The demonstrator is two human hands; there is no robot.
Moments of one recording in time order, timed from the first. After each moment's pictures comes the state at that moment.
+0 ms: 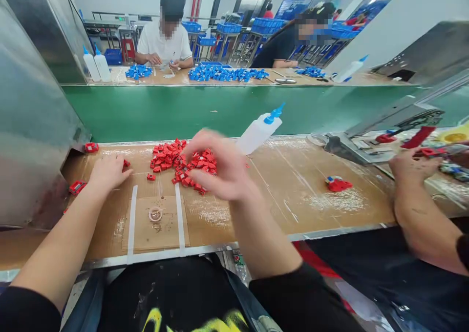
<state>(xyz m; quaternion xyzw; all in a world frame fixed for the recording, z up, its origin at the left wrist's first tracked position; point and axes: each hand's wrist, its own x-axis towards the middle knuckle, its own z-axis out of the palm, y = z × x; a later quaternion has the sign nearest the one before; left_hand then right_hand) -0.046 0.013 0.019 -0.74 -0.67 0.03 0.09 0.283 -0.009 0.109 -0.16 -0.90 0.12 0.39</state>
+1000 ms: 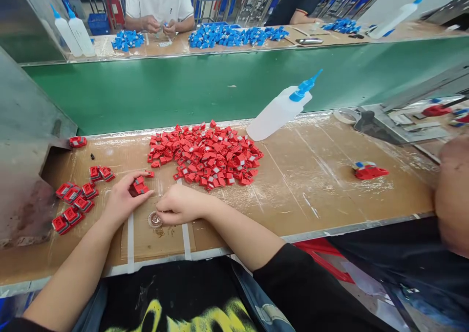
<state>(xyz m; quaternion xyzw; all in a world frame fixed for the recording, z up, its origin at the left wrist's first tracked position) 0.002 -0.037 -0.021 -0.69 -0.58 -0.32 -0.30 0.229 -0.003 -0.023 -0.12 -0.94 0.30 0.12</state>
